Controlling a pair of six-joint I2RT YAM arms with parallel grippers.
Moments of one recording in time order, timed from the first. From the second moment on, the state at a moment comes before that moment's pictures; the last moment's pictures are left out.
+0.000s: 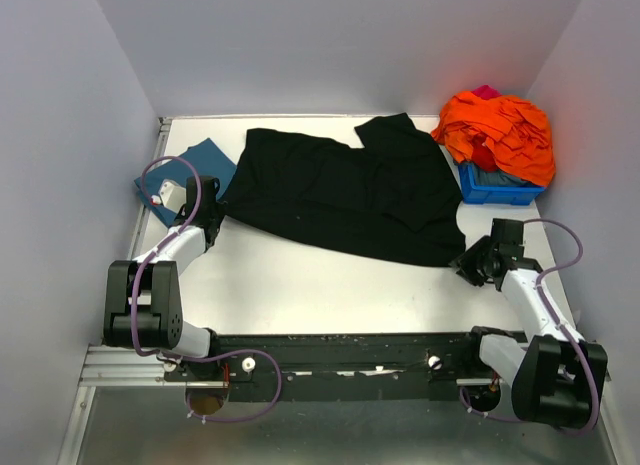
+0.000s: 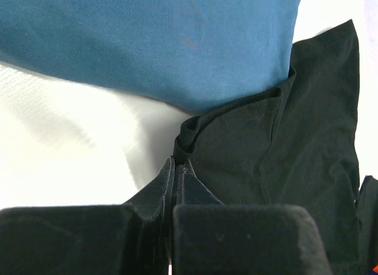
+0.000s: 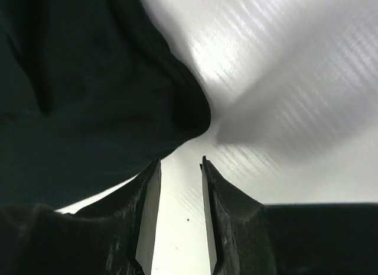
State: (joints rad) left arm -0.01 1.44 0.72 0.01 -0.30 -1.09; right arm -0.17 1.00 0.48 -0.46 -0.07 0.74
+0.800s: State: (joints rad) left arm -0.01 1.44 0.72 0.01 -0.31 -1.08; right arm -0.16 1.24 0.54 -0.38 -0.08 0.79
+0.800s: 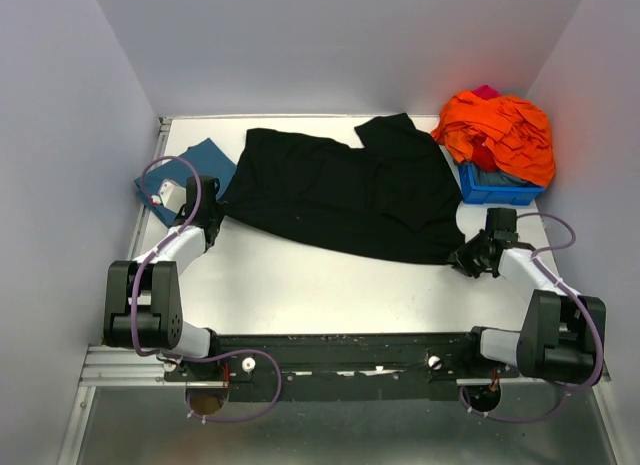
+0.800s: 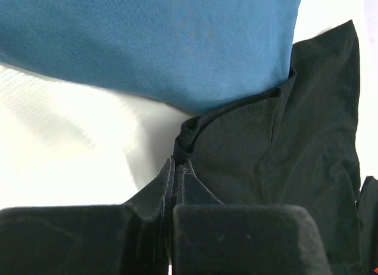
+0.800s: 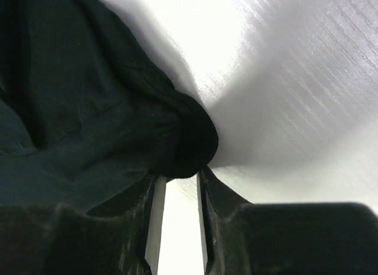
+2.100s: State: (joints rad) left arm -0.07 1.25 0.76 -0.18 -0.41 -1.08; right arm -0.14 1.05 0.74 -0.65 -0.08 0.73
